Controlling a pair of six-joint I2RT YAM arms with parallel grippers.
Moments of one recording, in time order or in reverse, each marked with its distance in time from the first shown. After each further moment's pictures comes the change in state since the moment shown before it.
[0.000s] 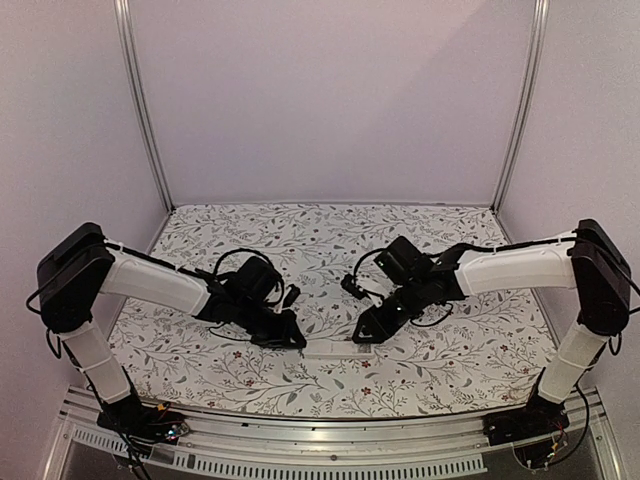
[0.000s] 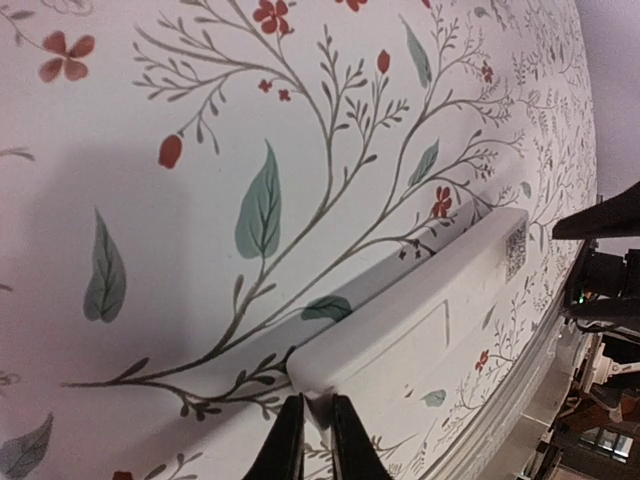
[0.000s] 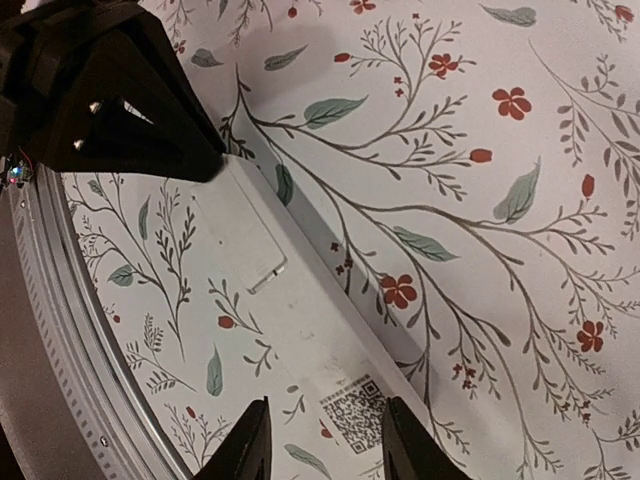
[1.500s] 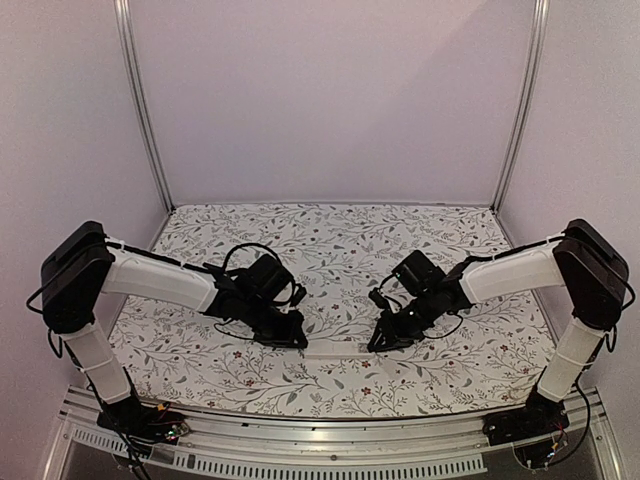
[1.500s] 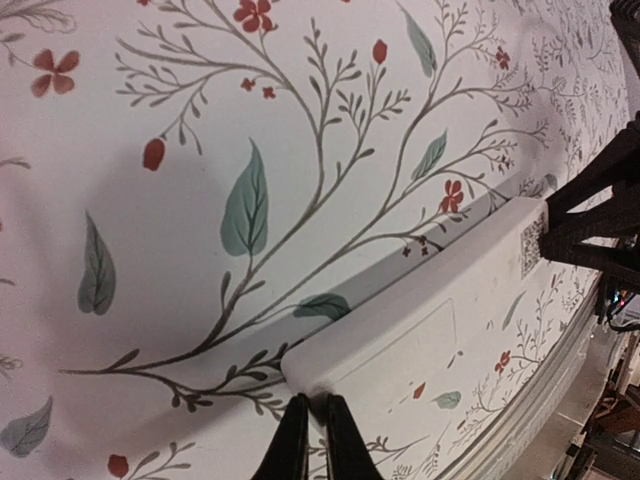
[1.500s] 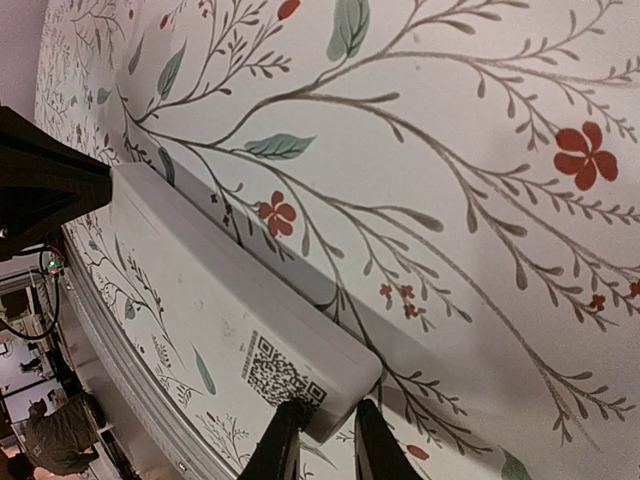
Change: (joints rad) left arm -0.056 0.019 0.096 -0.145 -0.094 0.035; right arm -0.108 0.004 -0.181 0.116 -0.151 0.406
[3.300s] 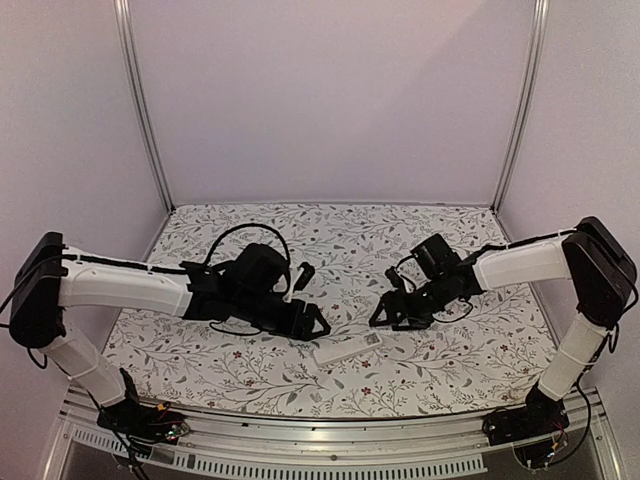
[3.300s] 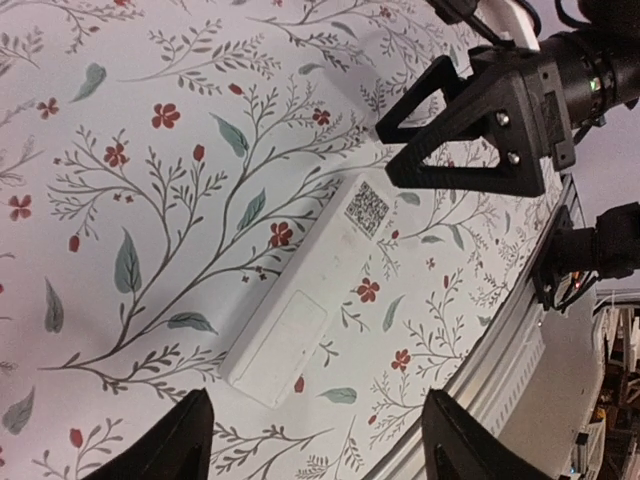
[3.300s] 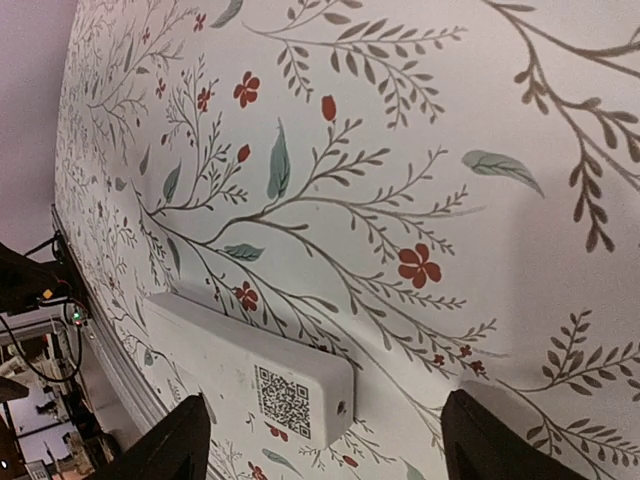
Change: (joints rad) left arm -0.084 -0.184 -0.019 0.072 -0.077 0.013; right arm -0.140 -0.024 0.002 0.034 -0.012 -0.024
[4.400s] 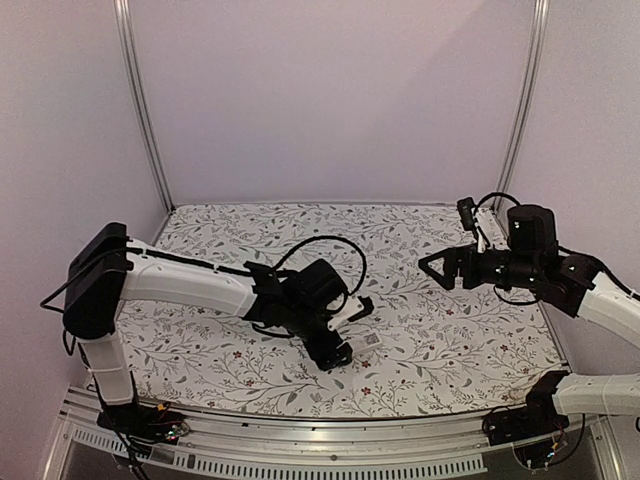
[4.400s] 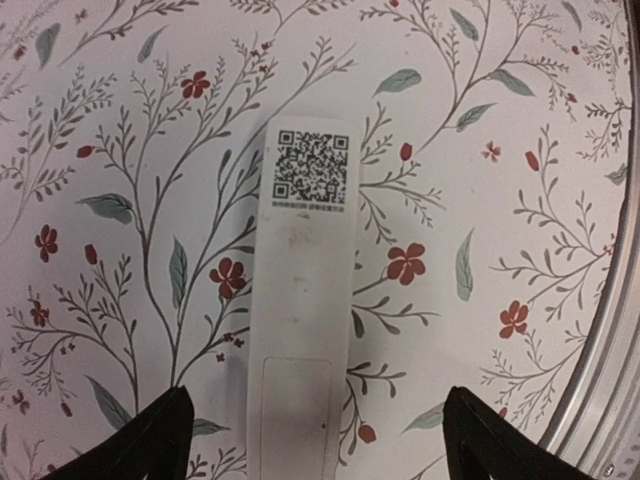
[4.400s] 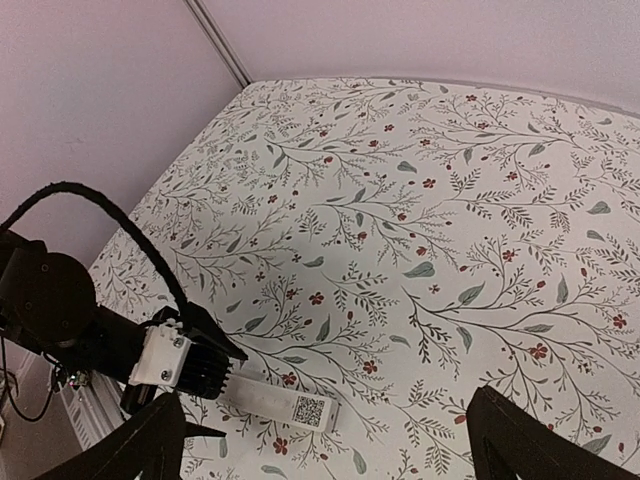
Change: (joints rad) left arm -0.127 0.307 0.321 -0.248 -0.130 0.666; right arm -0.066 -0.780 -0.142 -0.033 0.294 -0.191
